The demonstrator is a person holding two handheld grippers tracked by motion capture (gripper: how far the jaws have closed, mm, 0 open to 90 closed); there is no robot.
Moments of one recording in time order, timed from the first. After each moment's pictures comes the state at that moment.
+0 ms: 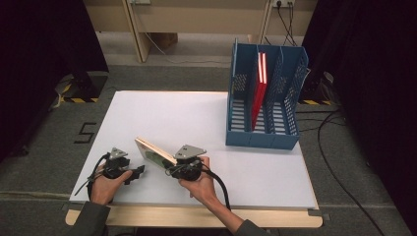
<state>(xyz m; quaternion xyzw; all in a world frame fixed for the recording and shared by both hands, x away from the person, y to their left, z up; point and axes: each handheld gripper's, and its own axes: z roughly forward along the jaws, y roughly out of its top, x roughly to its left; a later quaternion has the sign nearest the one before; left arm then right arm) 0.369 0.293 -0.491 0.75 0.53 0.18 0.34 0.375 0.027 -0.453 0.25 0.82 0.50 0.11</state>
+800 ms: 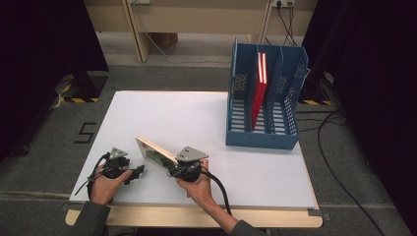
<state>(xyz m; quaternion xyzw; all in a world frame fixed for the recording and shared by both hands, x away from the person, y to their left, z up) 0.370 0.293 -0.492 0.75 0.53 0.18 0.34 0.378 0.029 -0.471 0.26 0.78 0.55 0.12</state>
